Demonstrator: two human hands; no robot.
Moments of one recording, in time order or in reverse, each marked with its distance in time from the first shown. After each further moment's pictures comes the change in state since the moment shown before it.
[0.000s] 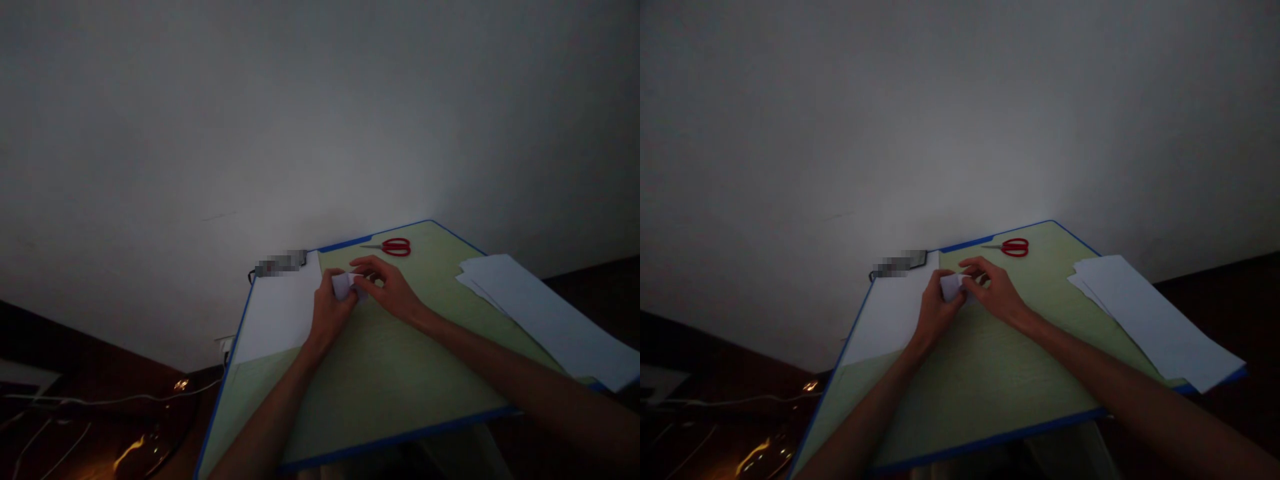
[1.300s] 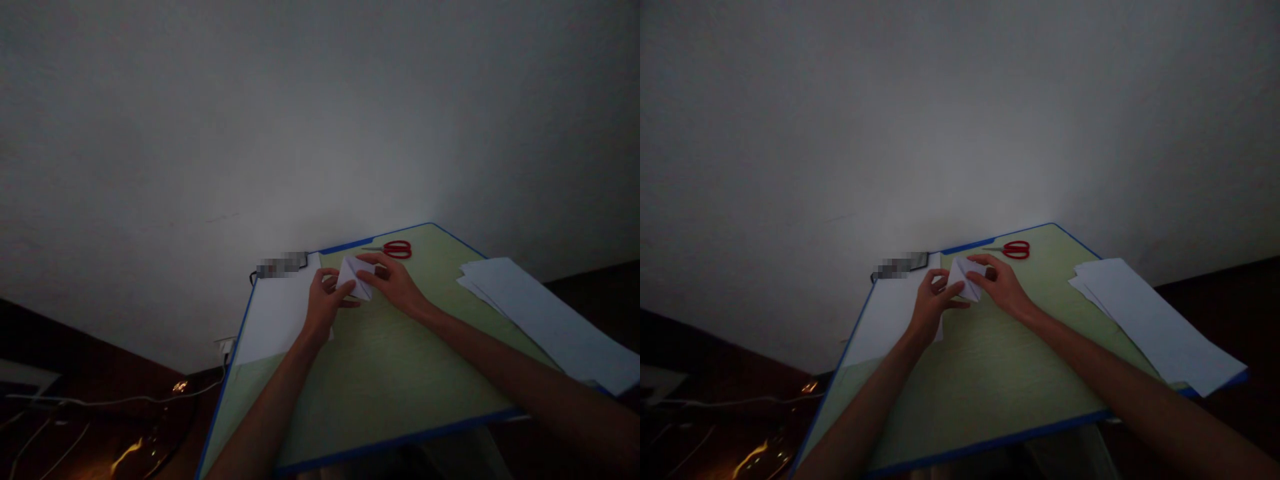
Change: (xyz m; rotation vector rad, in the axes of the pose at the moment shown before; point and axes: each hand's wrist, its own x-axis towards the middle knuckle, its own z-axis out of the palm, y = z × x) left_hand 0.006 0.005 -0.004 -0.612 -0.054 -0.253; right_hand 0.009 0.020 -0.008 0.095 0.033 0.101
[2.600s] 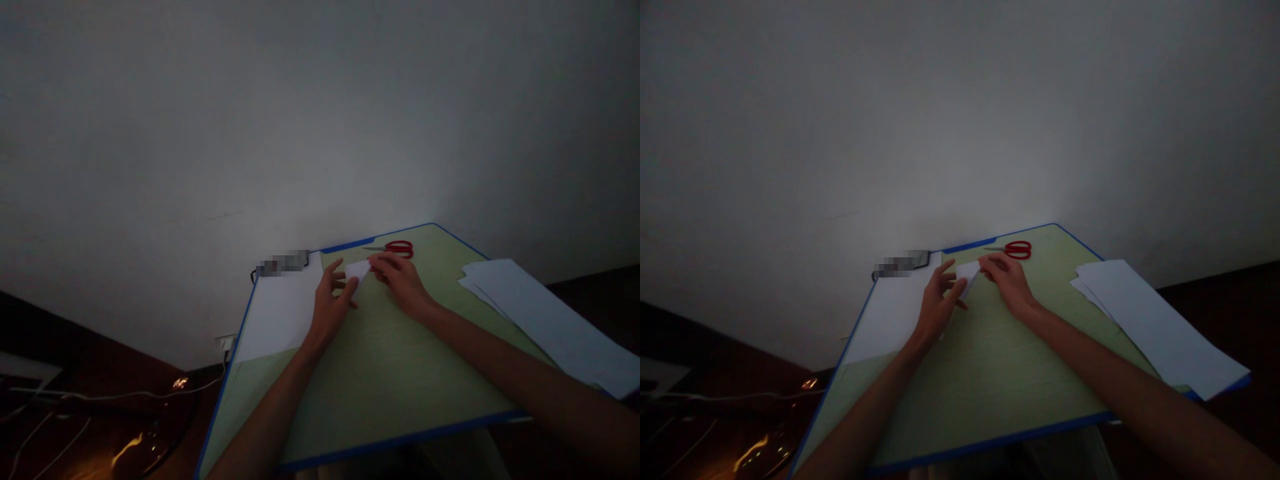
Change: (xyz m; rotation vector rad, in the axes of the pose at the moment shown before) left_hand 0.005 -0.016 -0.001 0.317 0.019 0.198; right_hand 0.004 -0.005 0.000 0.384 0.231 0.232
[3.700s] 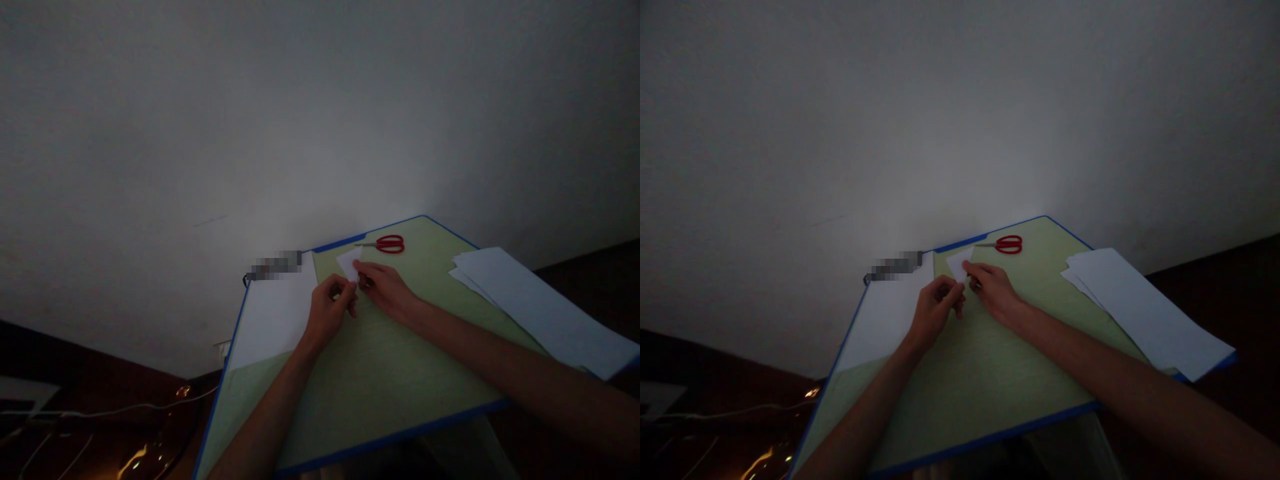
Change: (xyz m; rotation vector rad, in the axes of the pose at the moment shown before) left_hand -0.007 0.006 0.004 0.031 -0.189 -0.001; right_hand -0.010 0.006 0.015 0.236 -0.033 0.196
